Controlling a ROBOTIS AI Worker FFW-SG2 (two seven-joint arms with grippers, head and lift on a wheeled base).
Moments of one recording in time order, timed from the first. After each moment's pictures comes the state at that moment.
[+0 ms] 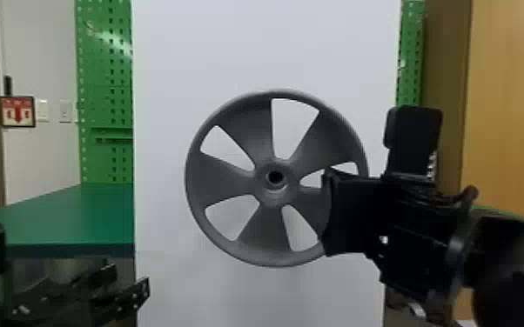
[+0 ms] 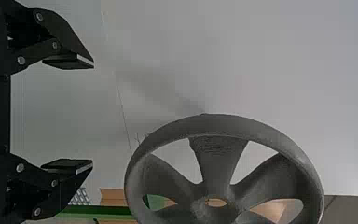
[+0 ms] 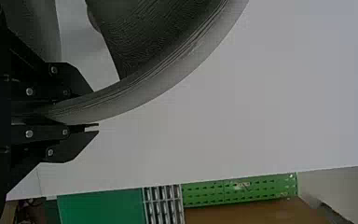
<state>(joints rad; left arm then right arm) -0.21 0.34 0.15 -2.25 0.55 0.85 -0.40 -0.73 -0.19 0.23 -2.11 -0.74 0.97 -0.87</state>
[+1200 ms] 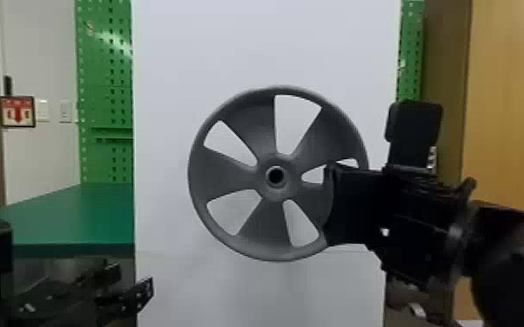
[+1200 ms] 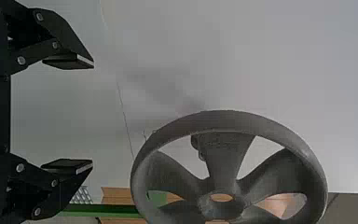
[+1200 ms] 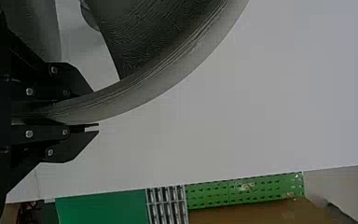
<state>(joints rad) -0.22 0.35 0.14 -2.24 0.55 0.85 -0.40 -0.76 -0.19 0.22 -2.07 -0.77 0.97 -0.87</state>
